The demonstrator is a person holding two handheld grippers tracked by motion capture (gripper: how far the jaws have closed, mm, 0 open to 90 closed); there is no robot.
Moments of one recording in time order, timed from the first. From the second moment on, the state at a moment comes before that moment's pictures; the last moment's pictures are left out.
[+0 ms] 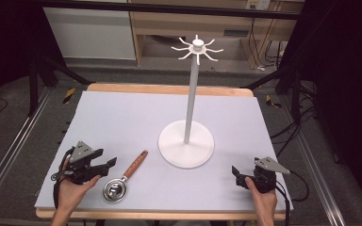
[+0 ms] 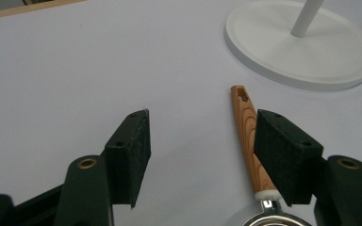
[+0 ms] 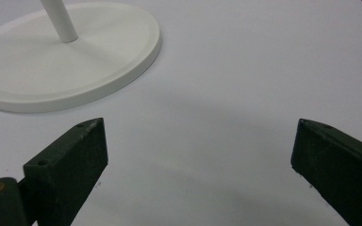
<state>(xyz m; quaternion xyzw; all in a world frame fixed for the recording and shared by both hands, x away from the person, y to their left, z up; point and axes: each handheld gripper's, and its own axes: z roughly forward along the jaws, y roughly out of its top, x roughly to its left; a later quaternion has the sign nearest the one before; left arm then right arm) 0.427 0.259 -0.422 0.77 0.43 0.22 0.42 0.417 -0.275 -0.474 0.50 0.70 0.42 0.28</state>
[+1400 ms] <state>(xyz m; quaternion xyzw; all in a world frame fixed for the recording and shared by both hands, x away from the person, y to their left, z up) 0.447 0.213 -0.416 0.83 0.38 0.19 0.36 0.418 -0.274 -0.474 0.50 0.71 0.41 0.27</state>
